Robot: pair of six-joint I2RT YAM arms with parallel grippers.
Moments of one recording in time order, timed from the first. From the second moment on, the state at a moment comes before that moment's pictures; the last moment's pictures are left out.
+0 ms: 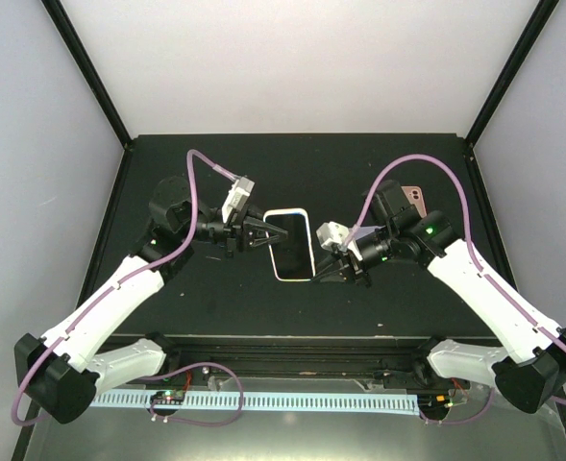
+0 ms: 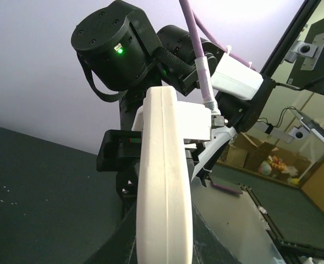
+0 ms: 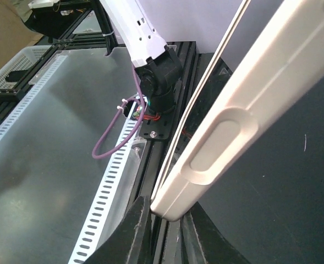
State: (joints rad) left arm -0.53 1.06 0.94 0.19 1.17 -0.48; right arm 0.63 1.18 1.21 -0.99 -1.03 -0.72
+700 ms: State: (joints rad) left arm -0.51 1.10 1.01 0.24 1.24 -0.59; right arm 0.67 1.29 1.51 -1.28 -0.89 -1.02
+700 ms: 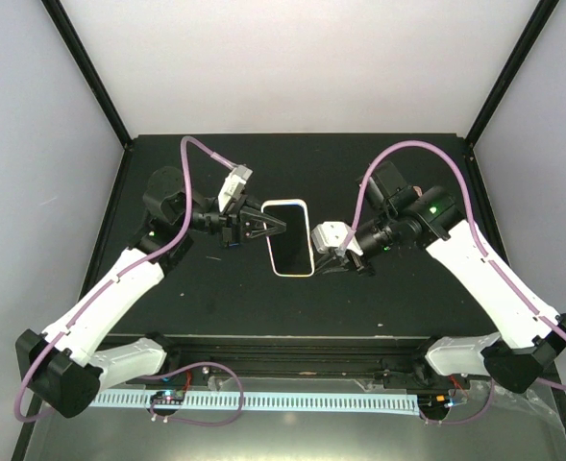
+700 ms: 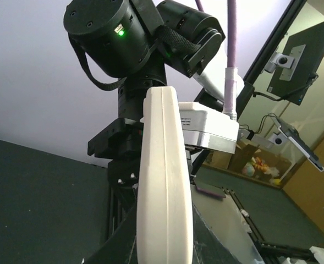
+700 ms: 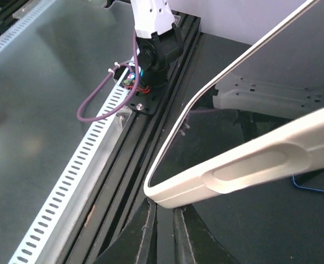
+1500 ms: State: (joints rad) left arm -0.50 1.02 1.01 0.10 1.18 -0.52; right arm 0.66 1.19 1.32 -1.07 -0.98 -0.82
